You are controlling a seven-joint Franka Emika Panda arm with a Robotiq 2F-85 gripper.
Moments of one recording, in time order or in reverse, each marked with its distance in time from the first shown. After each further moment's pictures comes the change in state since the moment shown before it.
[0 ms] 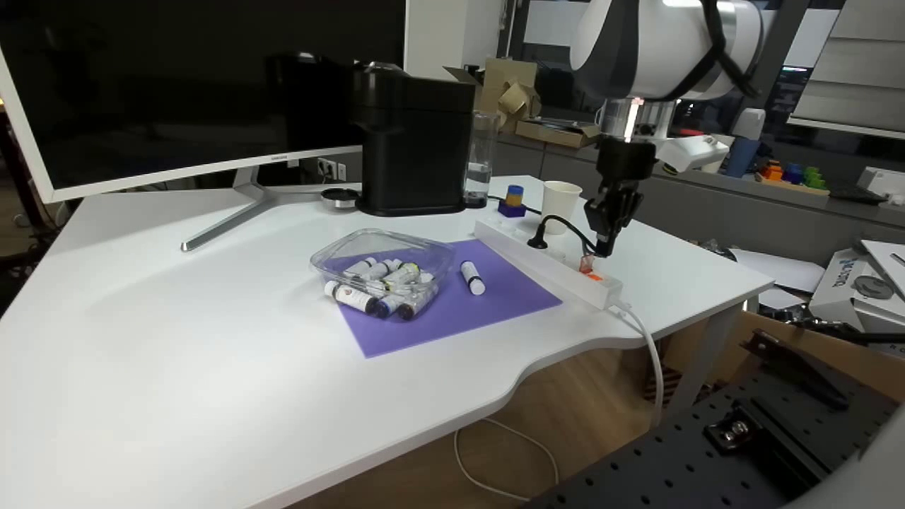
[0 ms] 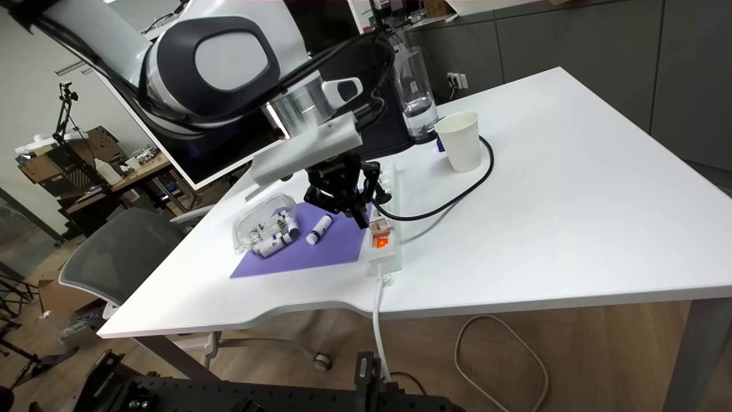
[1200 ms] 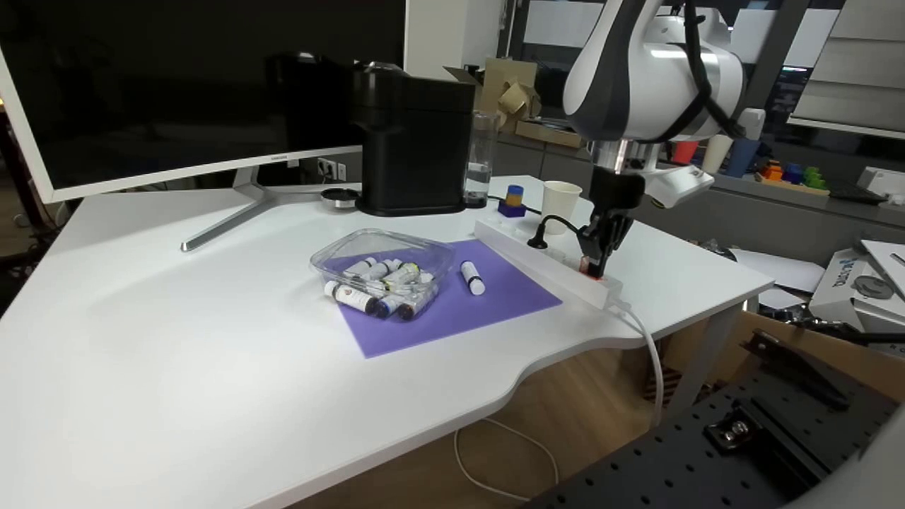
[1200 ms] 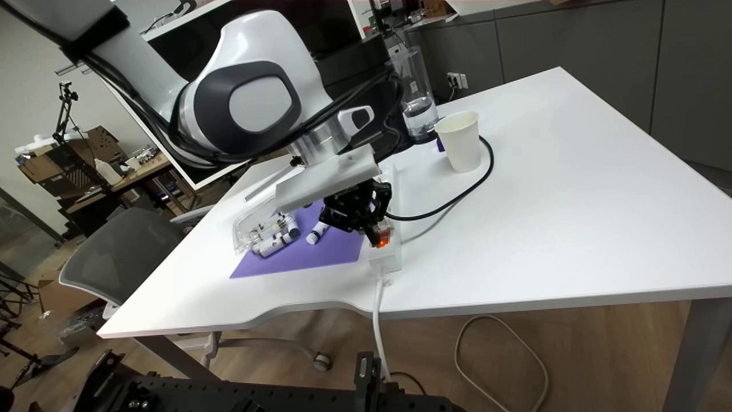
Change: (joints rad) arm -0.083 0.132 0.081 0.025 -0.021 0.129 -0.007
